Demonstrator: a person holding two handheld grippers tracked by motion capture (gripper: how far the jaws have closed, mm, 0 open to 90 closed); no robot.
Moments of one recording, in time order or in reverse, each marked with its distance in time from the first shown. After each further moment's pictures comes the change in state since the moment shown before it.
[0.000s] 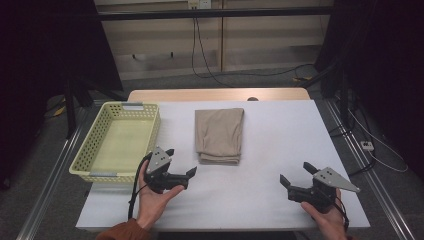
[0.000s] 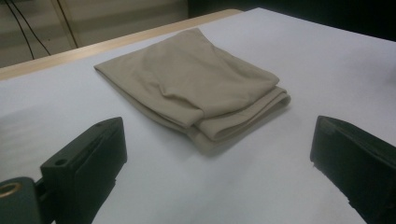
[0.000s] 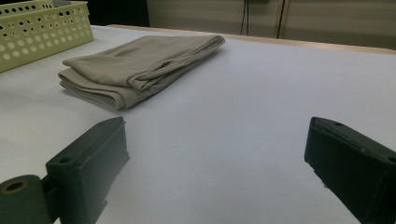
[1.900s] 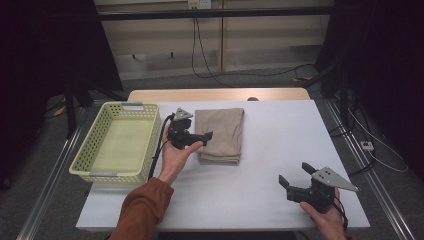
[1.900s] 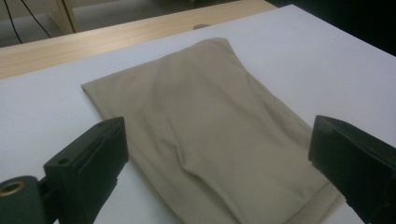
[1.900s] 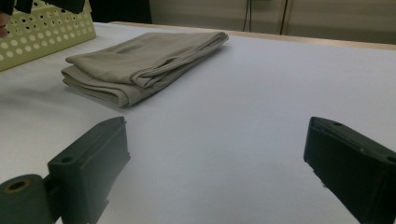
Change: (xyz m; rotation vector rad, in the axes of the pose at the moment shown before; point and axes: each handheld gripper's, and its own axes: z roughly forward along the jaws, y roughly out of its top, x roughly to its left) left arm 0.043 0.065 0.105 0.141 -0.014 -0.143; right arm 0.002 0.000 0.002 0.011 0.009 0.005
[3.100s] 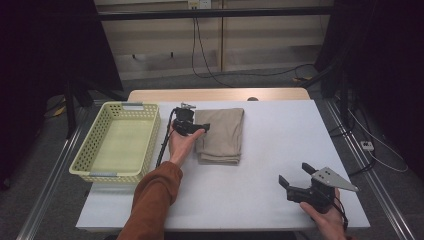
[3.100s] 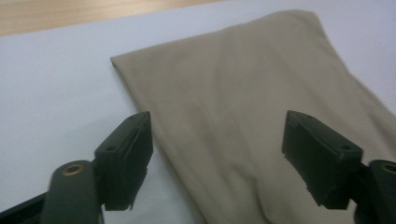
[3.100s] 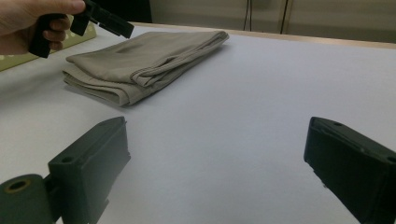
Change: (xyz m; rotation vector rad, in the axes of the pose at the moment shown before) left arm 0.042 -0.001 0.064 0.128 0.102 -0.099; right arm 0.000 0.000 0.000 0.003 0.001 0.002
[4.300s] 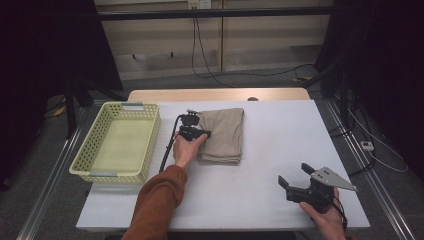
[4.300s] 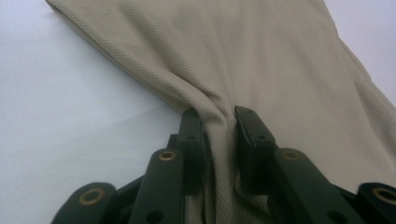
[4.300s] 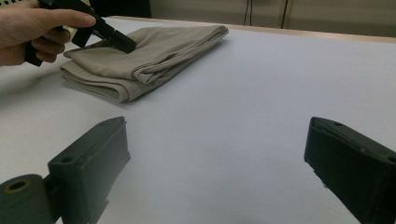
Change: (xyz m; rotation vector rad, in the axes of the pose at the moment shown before) left arm -0.014 -0.012 0.012 0.120 -0.084 -0.110; right arm 0.000 -0.001 0.002 0.021 0.001 -0.002
